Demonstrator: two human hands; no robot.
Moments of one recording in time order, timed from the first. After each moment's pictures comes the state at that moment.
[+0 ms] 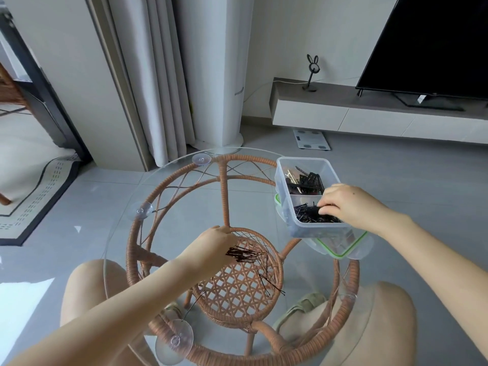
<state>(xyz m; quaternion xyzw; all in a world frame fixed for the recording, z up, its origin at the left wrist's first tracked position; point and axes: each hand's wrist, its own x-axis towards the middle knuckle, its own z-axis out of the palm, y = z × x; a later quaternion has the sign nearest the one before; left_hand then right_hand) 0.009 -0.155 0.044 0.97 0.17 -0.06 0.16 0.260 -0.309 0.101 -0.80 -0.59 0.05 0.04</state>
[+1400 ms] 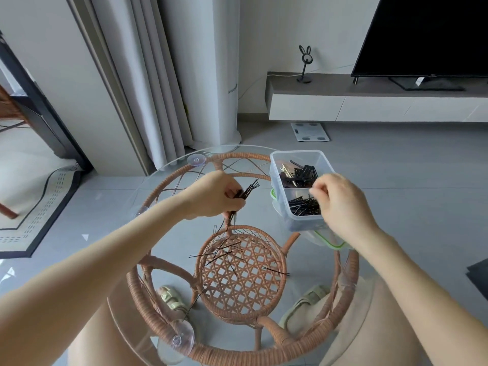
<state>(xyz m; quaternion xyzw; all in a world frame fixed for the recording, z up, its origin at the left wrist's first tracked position) 0.047 -0.126 0.127 0.94 0.20 -0.02 0.27 0.195 -0.310 0.106 -0.88 -0.41 -0.06 0.24</state>
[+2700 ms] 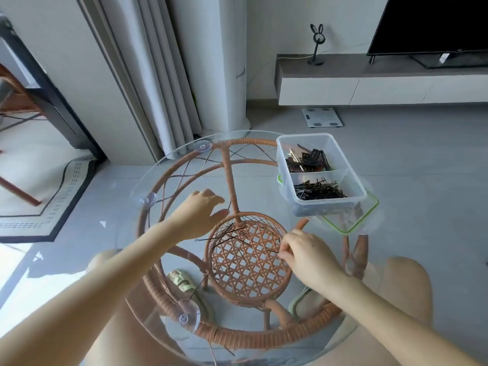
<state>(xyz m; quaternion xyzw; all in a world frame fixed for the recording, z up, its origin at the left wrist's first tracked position) 0.017 -0.116 0.051 0.96 0.26 -0.08 0.12 0.130 -0.329 0.029 -0.85 -0.48 0.15 0.14</state>
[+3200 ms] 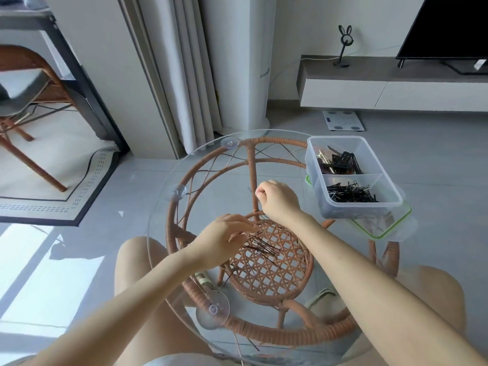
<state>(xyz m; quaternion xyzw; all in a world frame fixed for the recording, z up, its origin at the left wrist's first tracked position) -0.039 -0.145 0.038 0.94 0.18 0.03 0.30 0.140 -0.187 0.010 -0.83 -0.51 0.08 0.21</state>
